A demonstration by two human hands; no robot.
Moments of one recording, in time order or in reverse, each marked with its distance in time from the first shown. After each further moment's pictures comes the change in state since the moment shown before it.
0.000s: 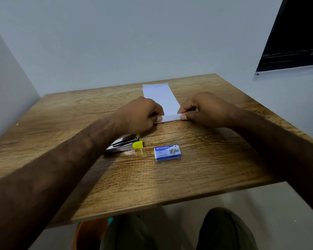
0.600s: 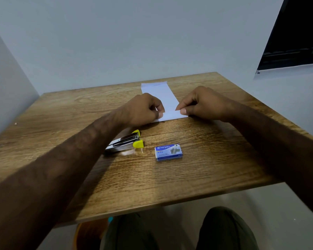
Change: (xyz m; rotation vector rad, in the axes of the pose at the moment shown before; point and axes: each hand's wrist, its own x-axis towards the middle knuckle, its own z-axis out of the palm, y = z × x) left_hand 0.017 -0.010 0.007 -0.269 0.026 -0.131; right_hand 0.011 0.000 -0.002 0.184 0.029 0.141
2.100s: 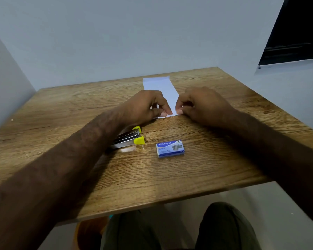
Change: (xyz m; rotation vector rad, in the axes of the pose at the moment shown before) left_hand 0.004 -0.013 0.008 -0.020 0.028 0.268; right_hand -0.012 -0.015 0.019 -0.324 0.115 -0.077
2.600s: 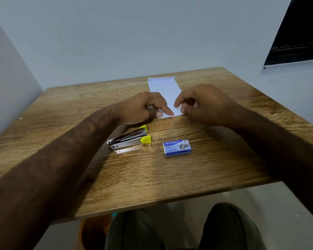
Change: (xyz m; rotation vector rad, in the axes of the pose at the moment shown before) left_hand -0.016 -0.013 -0.014 -0.122 -0.122 -0.016; right_hand -0.006 -0.020 -0.010 0.105 -0.001 -0.046
